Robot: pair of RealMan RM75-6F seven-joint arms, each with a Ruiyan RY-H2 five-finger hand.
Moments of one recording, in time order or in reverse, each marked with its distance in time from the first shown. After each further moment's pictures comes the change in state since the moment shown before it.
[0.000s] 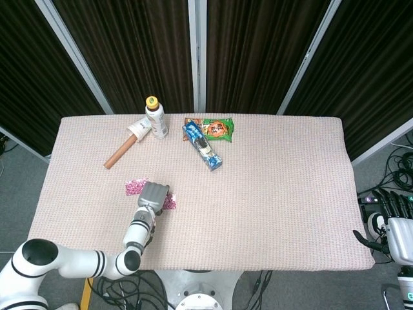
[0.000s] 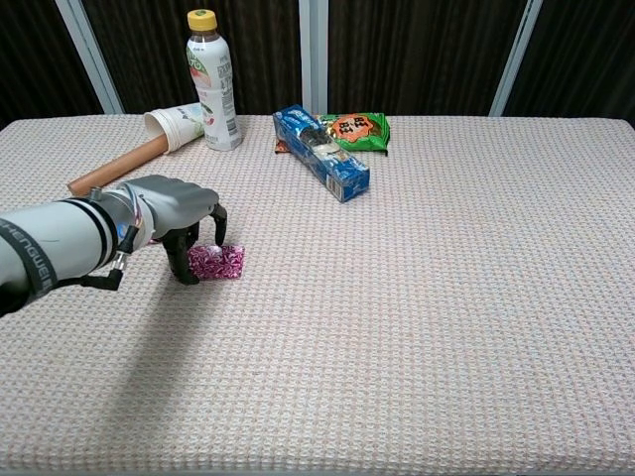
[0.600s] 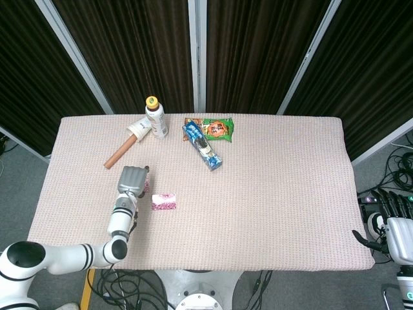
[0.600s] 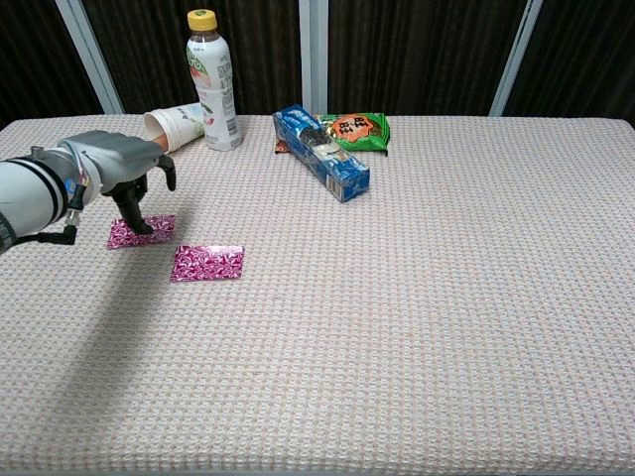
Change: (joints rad) left arm 0.061 0.055 -0.016 0.157 0.066 -0.022 -0.102; right arm 0.005 -0.006 -0.001 0.009 -0.004 -0.009 0.012
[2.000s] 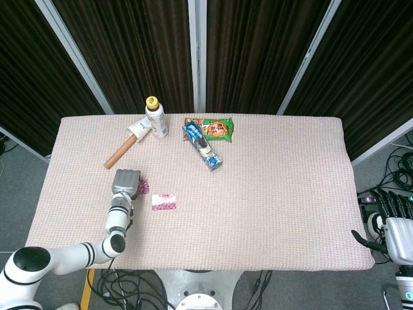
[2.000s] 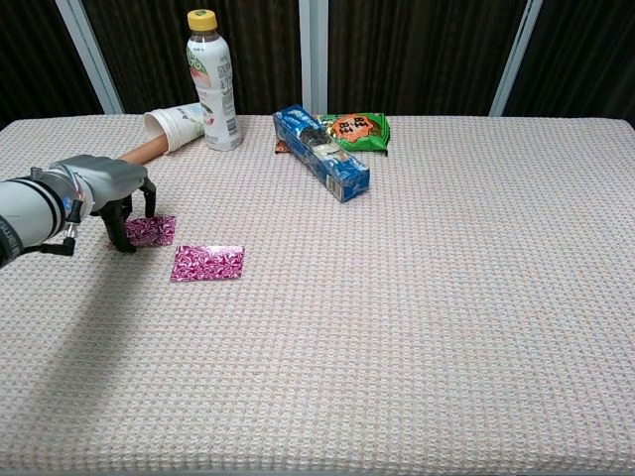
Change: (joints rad) left arm 0.036 -0.061 -0.032 0.149 -0.024 -0.099 0.010; right arm -0.003 0.006 0.001 -0.026 0.007 0.004 -0.028
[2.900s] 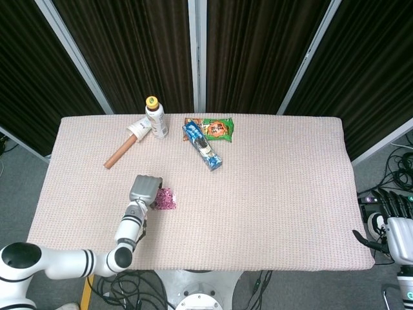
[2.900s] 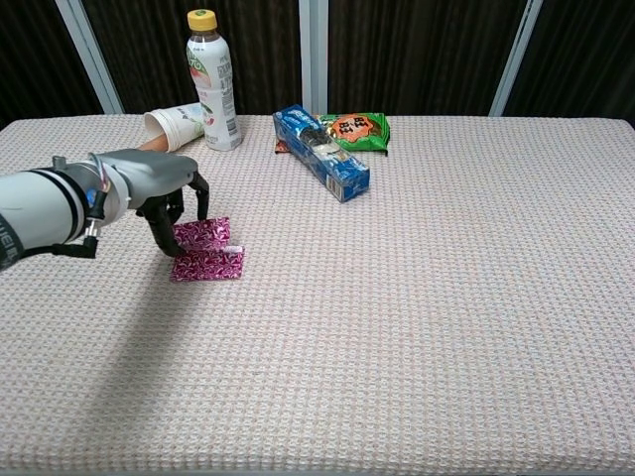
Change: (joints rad) left arm -0.033 0.065 -0.022 -0.357 0.012 0.131 0.037; right arm 0.000 0.000 -0.001 0.021 -0.001 -0.004 0.030
